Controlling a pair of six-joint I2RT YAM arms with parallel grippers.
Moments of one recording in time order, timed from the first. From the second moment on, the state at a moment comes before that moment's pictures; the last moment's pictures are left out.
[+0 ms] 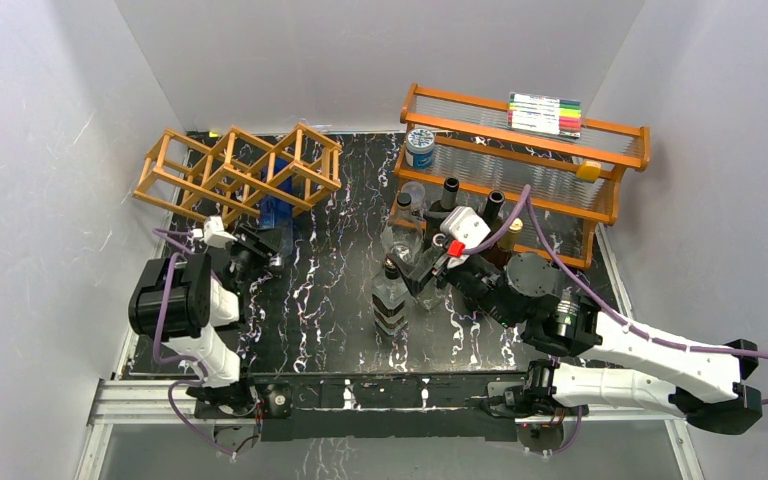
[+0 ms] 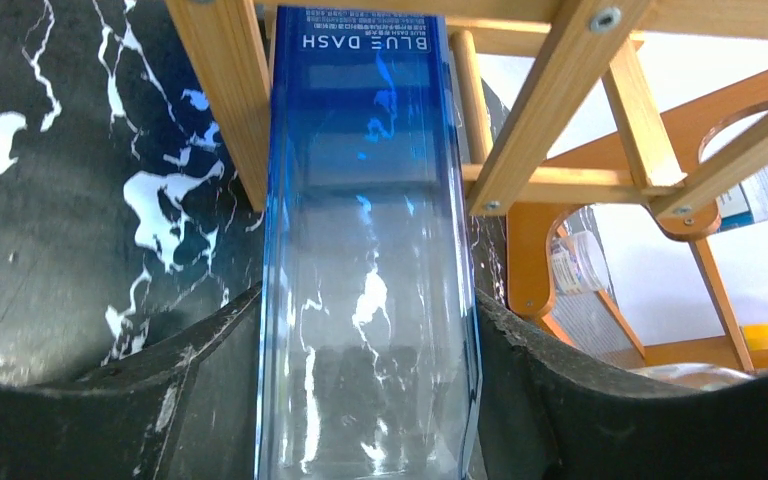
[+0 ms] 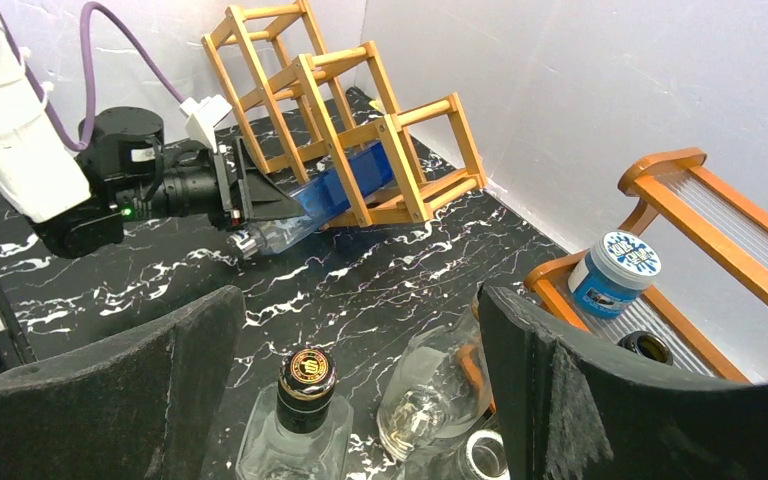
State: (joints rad) left arm 0.12 1.72 0.26 1.31 0.34 -0.81; right arm 1.29 0.82 0.94 -0.01 0.41 -0.21
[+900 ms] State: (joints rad) left arm 0.12 0.73 0.06 0.39 0.46 -0.88; right arm 1.29 0.93 0.94 0.05 0.39 -0.34
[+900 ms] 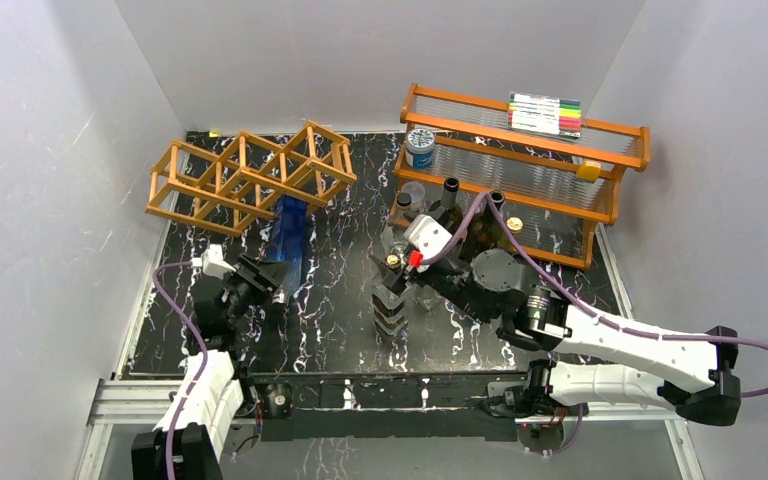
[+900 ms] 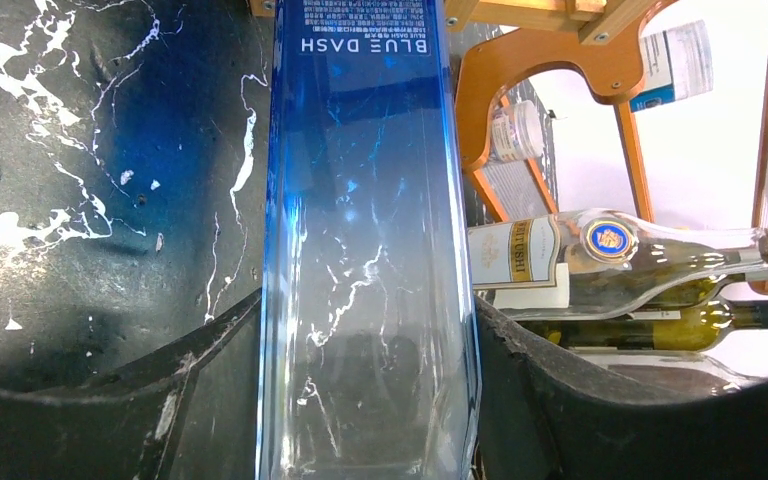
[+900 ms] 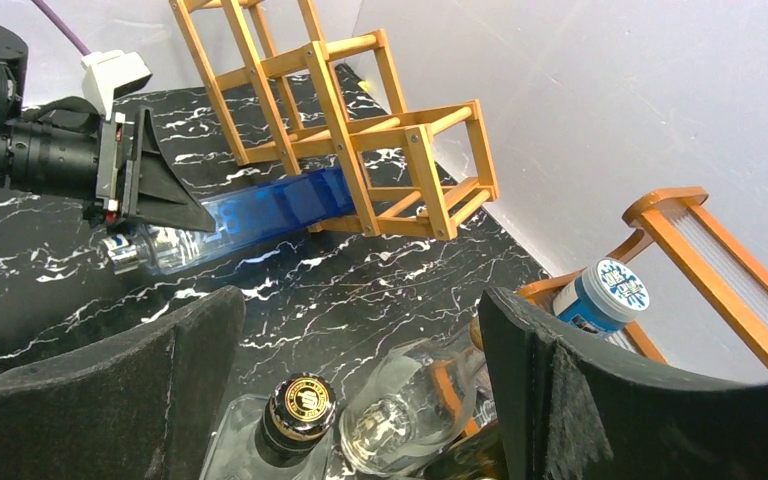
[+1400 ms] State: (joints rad) left arm 0.07 0.59 0.33 -0.19 0.32 -0.94; right arm 1.27 1.01 0.96 0.10 0.39 -0.40
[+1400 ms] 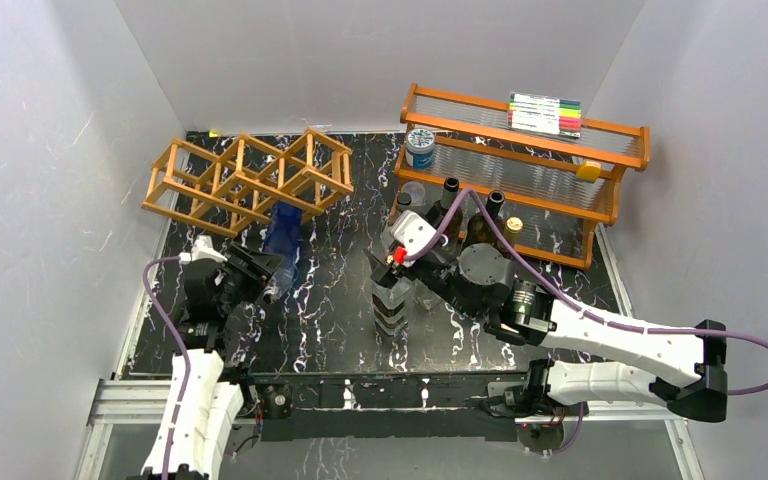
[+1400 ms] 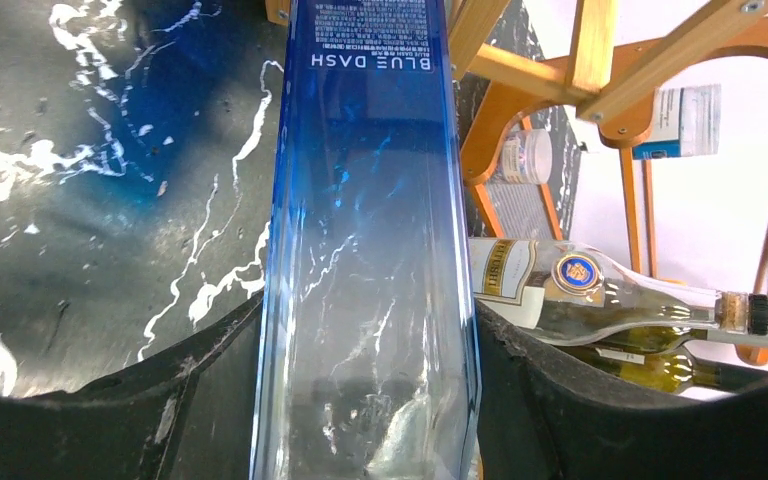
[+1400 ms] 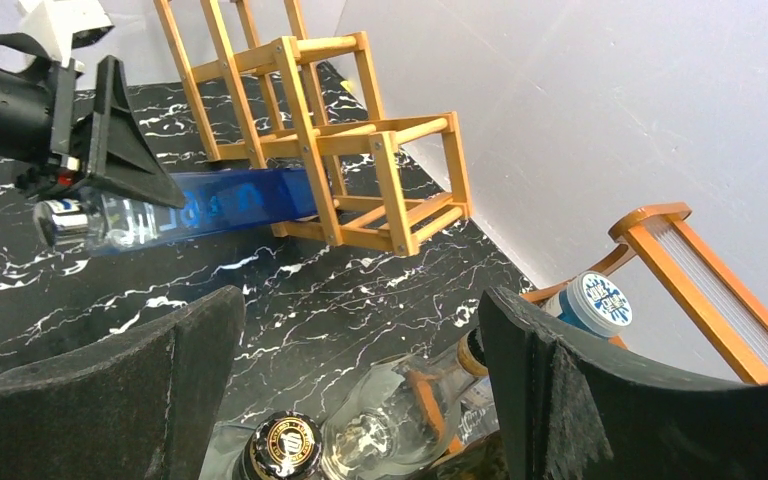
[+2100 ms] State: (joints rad) left arm 0.07 0.40 0.61 -0.82 0.23 -0.87; right arm 1.26 1.05 1.02 0.12 0.31 -0.40
